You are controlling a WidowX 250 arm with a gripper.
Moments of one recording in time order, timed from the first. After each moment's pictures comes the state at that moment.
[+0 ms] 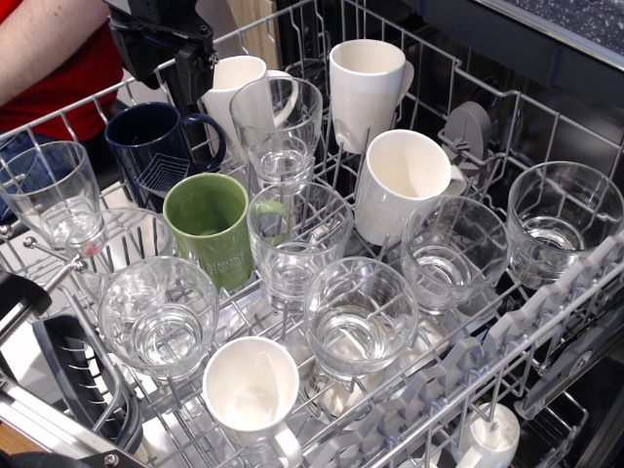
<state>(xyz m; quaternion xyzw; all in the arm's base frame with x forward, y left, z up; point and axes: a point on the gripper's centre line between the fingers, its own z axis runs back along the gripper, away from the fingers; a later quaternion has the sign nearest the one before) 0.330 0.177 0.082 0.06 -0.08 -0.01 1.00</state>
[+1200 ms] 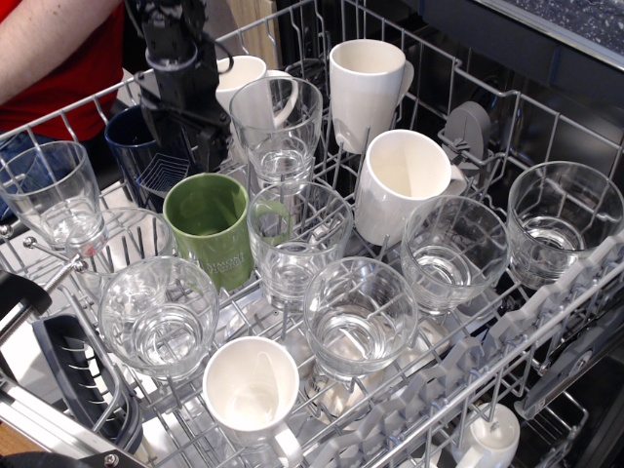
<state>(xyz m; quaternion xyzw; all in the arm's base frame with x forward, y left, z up) 0.342 0.192 -0.008 0.08 -0.07 -0.01 0.99</state>
